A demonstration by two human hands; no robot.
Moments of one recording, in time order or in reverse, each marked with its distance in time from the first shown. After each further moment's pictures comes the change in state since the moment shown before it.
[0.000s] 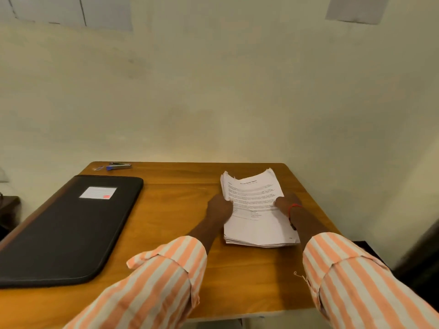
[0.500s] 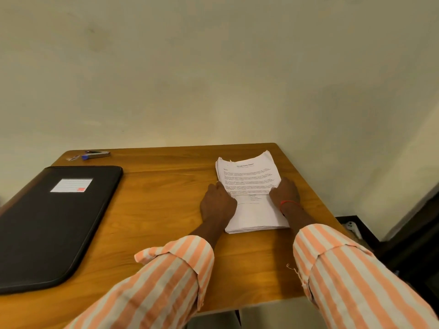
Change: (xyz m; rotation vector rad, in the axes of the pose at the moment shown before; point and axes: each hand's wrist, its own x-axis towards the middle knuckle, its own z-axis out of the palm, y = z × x) left_hand -0.006 -0.011 0.055 0.591 0.180 0.176; right_hand 0.023 0.041 0.010 -0.233 0.197 -0.094
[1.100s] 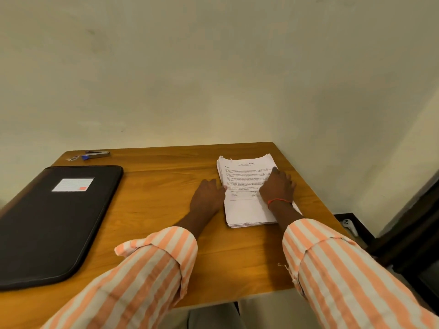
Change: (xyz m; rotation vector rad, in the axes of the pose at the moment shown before) left_hand 0.014 -0.022 -0.030 -0.073 -0.149 0.071; right_hand -0.017 -0.021 0.006 -0.314 0.129 -0.129
